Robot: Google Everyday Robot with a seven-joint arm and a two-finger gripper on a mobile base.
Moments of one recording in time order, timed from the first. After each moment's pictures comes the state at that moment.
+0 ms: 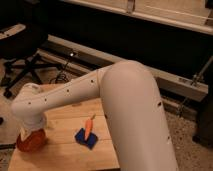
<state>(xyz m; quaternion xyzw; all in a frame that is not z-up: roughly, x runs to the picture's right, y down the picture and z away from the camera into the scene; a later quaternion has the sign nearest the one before) -0.339 0.206 0.700 -0.09 -0.36 -0.77 0.51</state>
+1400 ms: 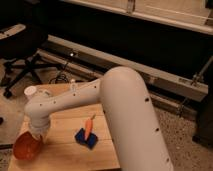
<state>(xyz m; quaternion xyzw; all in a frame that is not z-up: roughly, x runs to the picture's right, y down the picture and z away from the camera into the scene) -0.341 0.227 0.735 -0.06 -0.43 -0.75 0.50</state>
